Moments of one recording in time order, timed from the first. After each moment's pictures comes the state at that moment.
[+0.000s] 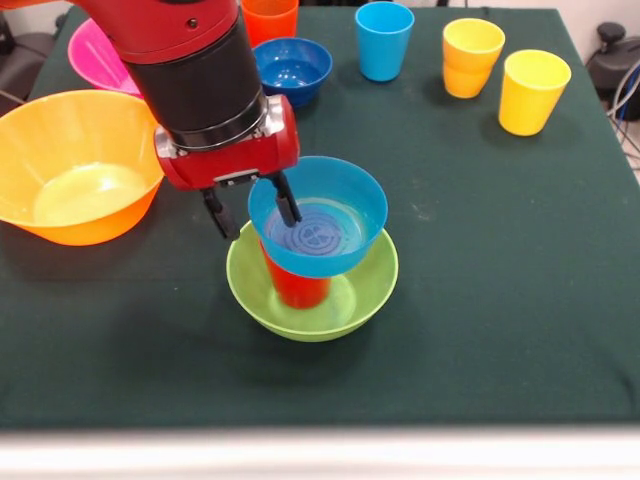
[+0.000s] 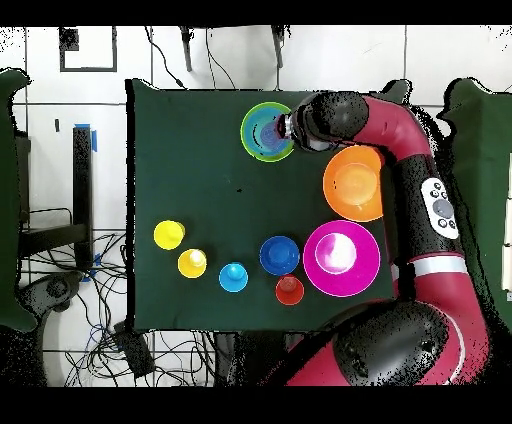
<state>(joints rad) -0.69 -0.31 0.68 1.07 -0.46 1.00 1.54</state>
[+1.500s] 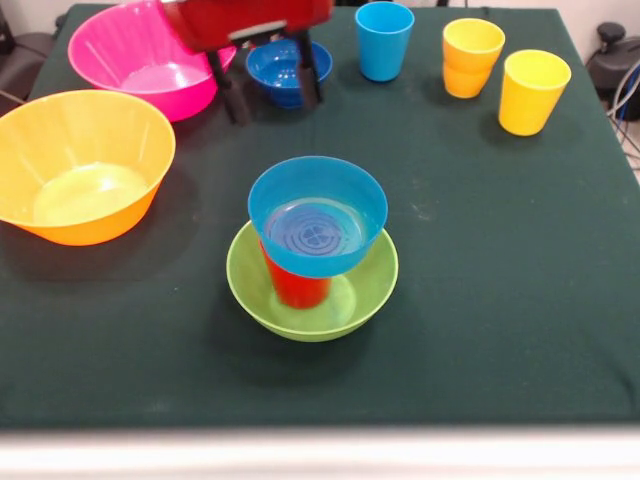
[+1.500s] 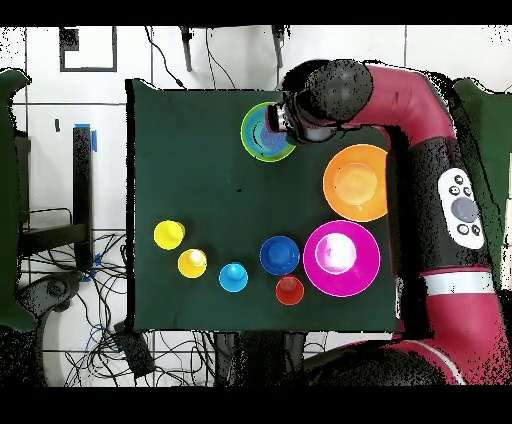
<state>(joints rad) -0.64 -0.54 0.67 1.15 -0.42 1.17 1.54</state>
